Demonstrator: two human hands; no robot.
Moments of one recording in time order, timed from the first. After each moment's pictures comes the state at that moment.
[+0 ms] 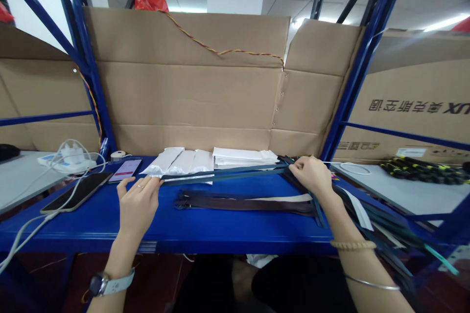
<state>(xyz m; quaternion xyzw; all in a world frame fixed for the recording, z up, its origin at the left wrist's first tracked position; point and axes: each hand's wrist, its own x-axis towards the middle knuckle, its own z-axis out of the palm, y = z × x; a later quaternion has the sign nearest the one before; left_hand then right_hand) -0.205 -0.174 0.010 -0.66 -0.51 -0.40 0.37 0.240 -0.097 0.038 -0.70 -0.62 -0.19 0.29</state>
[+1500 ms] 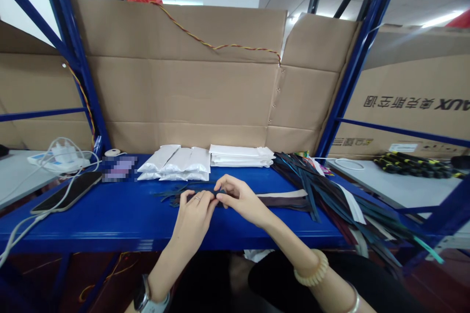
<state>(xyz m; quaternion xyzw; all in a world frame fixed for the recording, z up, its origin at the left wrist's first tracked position) -0.085 -0.195 -0.008 -0.80 -0.45 -0.36 0.16 0.077 -0.167 0.023 -0.26 -0.75 0.45 0.42</state>
